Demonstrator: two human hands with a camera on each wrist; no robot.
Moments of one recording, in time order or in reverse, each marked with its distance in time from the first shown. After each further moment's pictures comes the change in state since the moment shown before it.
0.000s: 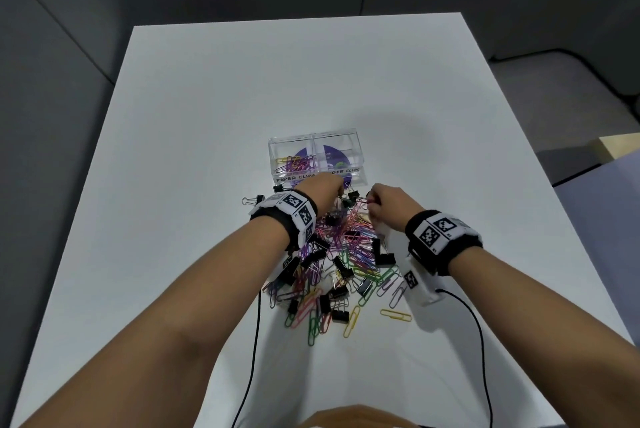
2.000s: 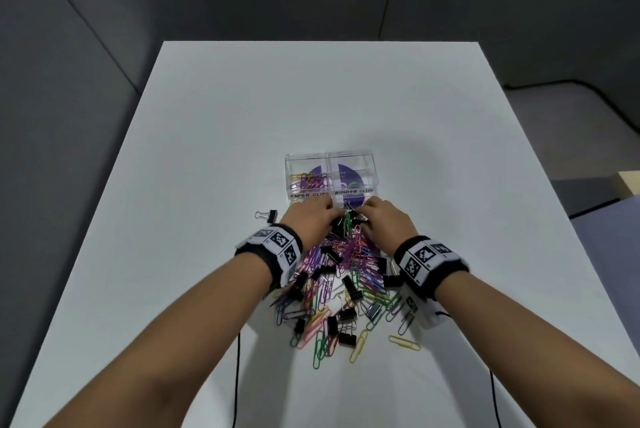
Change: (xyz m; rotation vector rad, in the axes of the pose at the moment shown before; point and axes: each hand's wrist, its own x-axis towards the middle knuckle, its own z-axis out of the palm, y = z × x) left_hand -0.038 -0.026 0.012 0.189 0.149 0.076; right_hand 0.016 -0.013 0.022 -0.337 0.131 -0.234
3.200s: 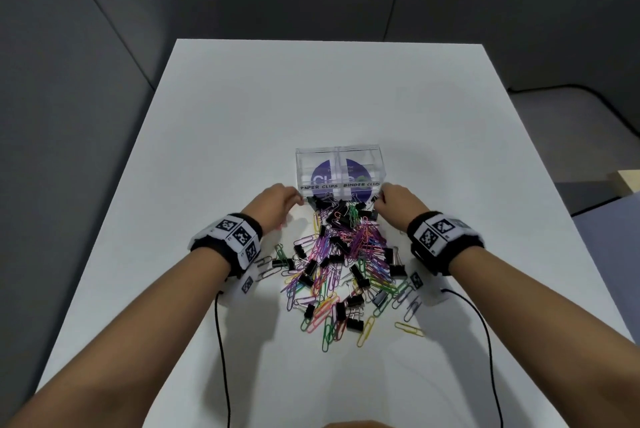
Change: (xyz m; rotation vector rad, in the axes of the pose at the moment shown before) left_hand -0.047 -0.053 -0.010 -0.587 0.095 -0.297; right_hand 0.006 -0.010 -0.030 0.223 -0.093 0.215
